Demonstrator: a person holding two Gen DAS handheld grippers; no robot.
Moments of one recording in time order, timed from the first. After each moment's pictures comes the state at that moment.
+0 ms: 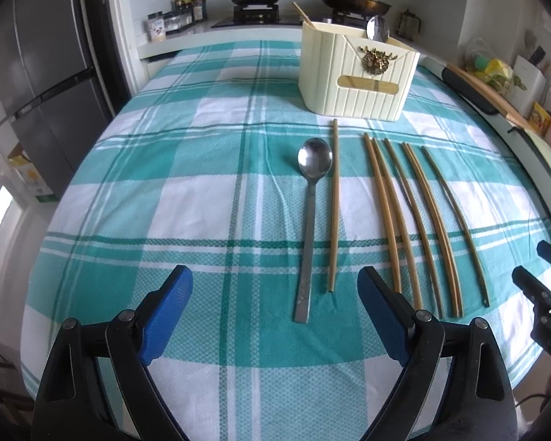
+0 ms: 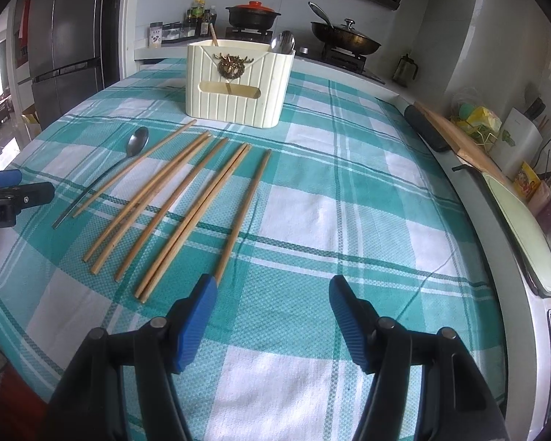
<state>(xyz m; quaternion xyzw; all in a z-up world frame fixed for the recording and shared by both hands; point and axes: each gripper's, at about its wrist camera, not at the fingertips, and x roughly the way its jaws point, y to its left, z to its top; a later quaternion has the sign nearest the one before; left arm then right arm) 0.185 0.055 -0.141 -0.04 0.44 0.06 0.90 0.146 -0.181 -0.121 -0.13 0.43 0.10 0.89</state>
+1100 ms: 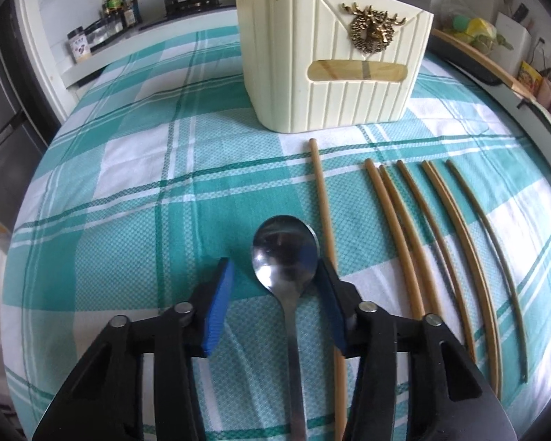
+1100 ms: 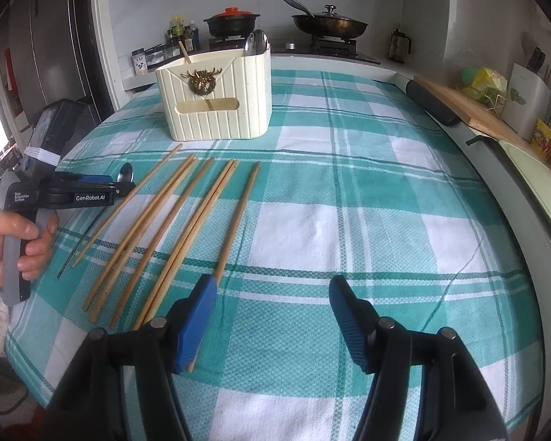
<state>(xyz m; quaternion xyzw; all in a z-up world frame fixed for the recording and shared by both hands) 0.320 0.039 -0.184 0.03 0.47 -0.03 0.88 0.197 -0.207 -0.130 -0.02 0.45 0.13 0.88</state>
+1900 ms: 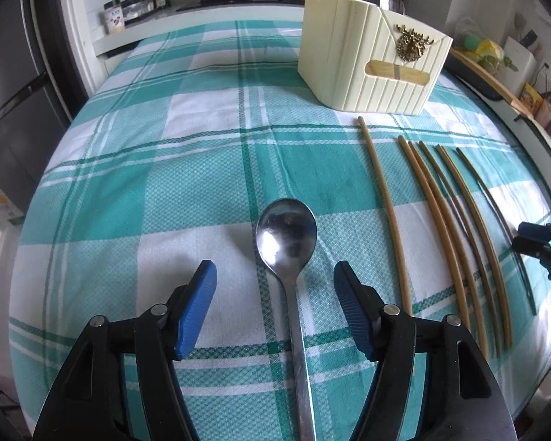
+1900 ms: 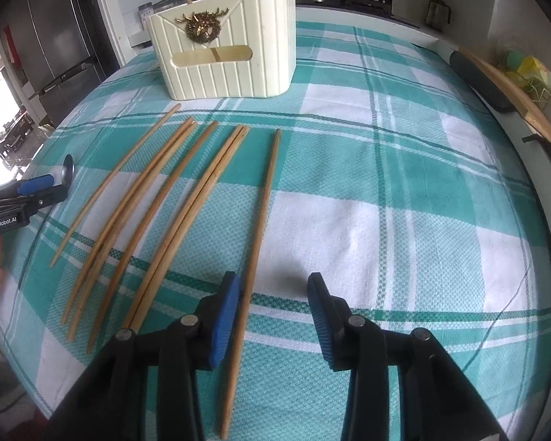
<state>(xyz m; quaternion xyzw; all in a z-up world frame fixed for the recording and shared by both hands) 0.269 0.102 -0.180 -0.02 0.48 -0.01 0.88 0.251 -0.186 -0.165 -0.06 0.54 0.17 0.82</state>
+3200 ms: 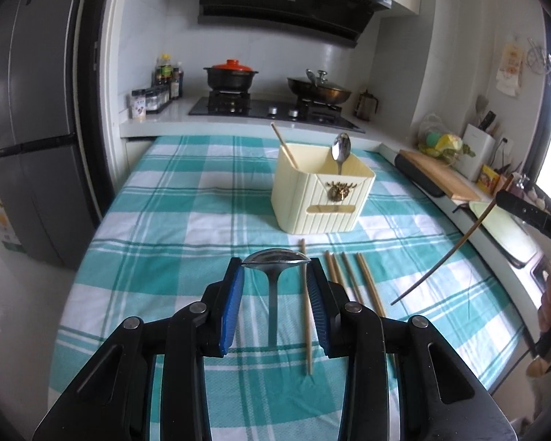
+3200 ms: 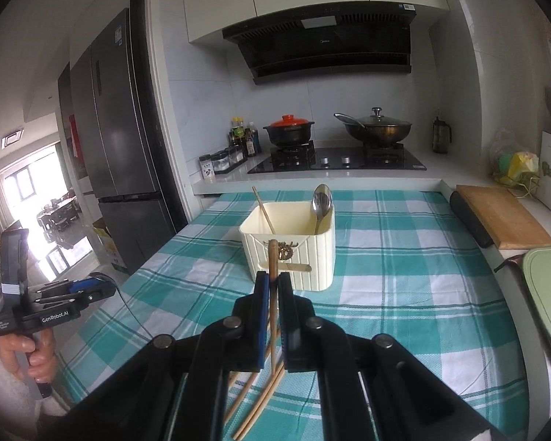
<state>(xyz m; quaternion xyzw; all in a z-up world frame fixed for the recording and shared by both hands) 0.176 0.096 -0.035 -0.07 0.30 -0.03 0.95 0.197 -0.196 0.024 0.03 0.27 0.23 0.93</state>
